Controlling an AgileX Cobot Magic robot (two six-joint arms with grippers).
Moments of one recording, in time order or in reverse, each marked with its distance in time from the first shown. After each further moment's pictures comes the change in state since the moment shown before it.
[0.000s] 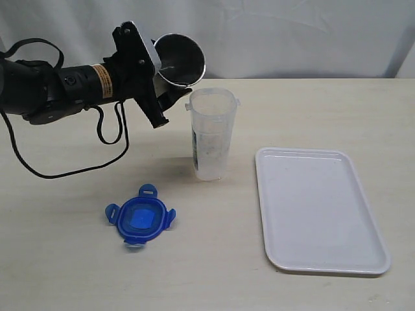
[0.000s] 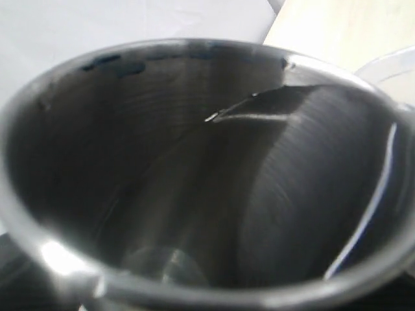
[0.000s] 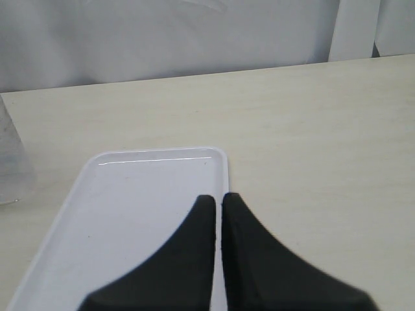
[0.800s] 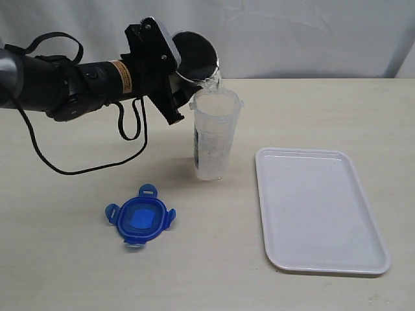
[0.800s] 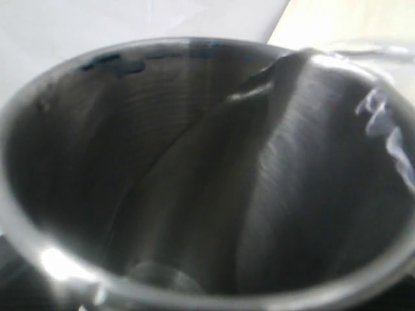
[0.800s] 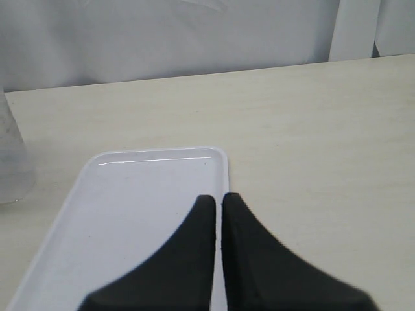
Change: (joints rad) left arm -0.080 0.000 -0.051 -0.134 0.142 0.056; right arm 0.000 0.000 0.000 0.000 0.000 0.000
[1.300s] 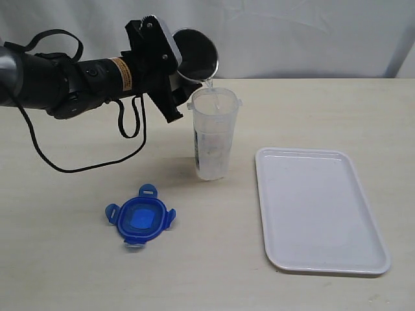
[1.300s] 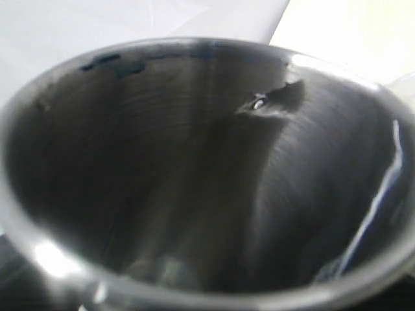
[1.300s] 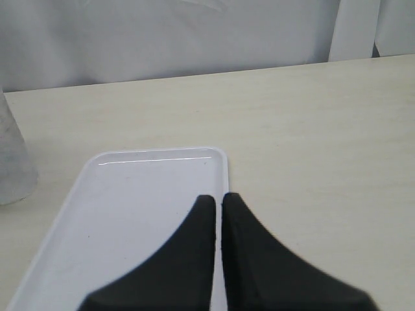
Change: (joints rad) left arm 0.000 0.000 -0.009 -0.002 0.006 0.055; right arm 0.000 0.000 0.000 0.000 0.000 0.000
